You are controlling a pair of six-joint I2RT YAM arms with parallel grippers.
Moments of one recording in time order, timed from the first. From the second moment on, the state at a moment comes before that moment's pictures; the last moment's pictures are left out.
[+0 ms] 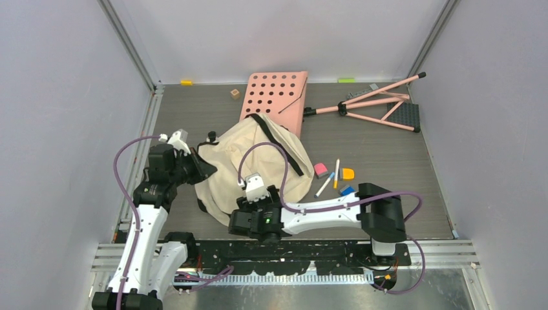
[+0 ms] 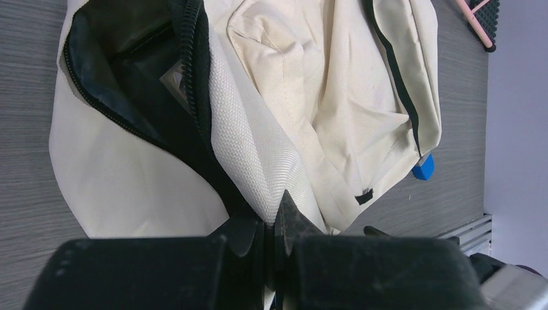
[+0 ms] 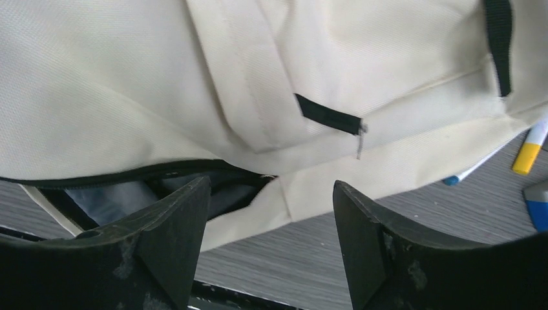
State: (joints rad) left arm -0.03 0.75 0.72 -0.58 0.39 -0.47; right arm 1.48 1.79 1.28 -0.69 0.90 0.93
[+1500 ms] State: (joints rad) left arm -0.03 0.73 0.72 -0.61 0.37 -0.42; right arm 1.40 1.87 1.35 -1.00 1.04 1.09
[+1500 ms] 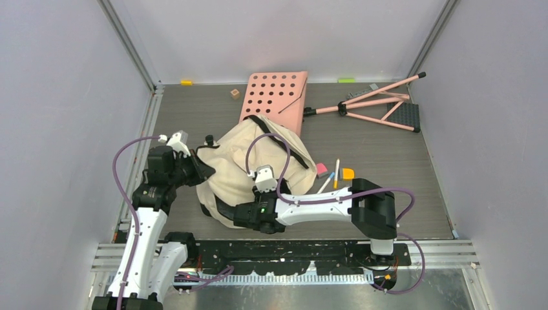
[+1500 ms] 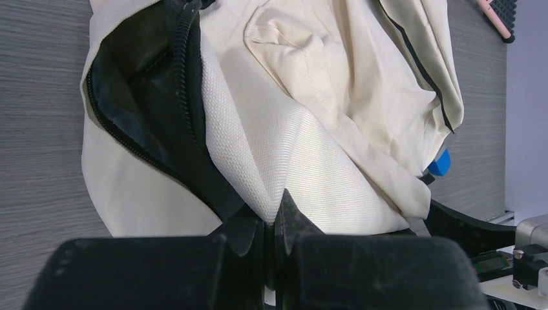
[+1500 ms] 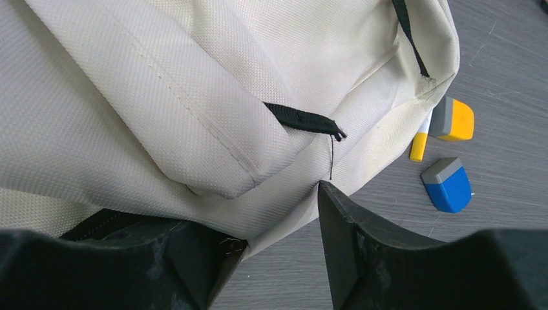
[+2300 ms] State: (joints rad) left arm -0.03 0.73 0.72 -0.60 0.41 -0.42; right arm 1.38 1.86 1.39 -0.95 0.95 0.98
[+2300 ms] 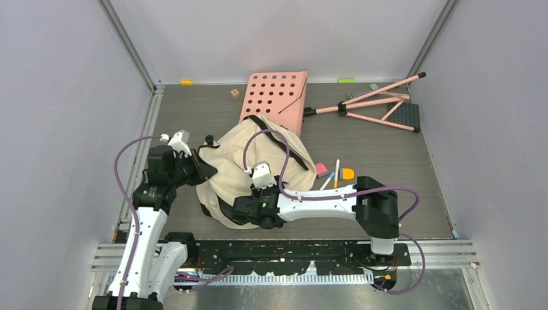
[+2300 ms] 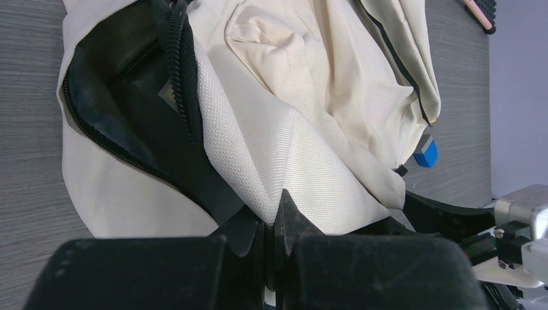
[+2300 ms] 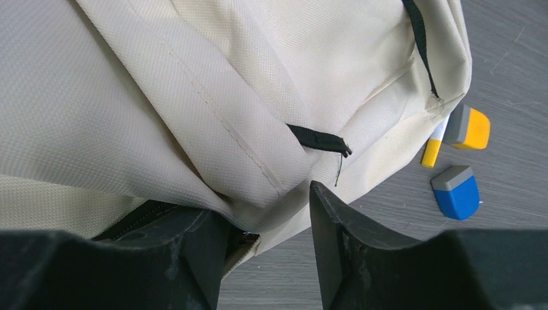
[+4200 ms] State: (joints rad) left arm -0.24 1.06 1.23 -0.85 0.15 -0.30; right arm 0.89 1.17 0.94 -0.60 0.66 0.78
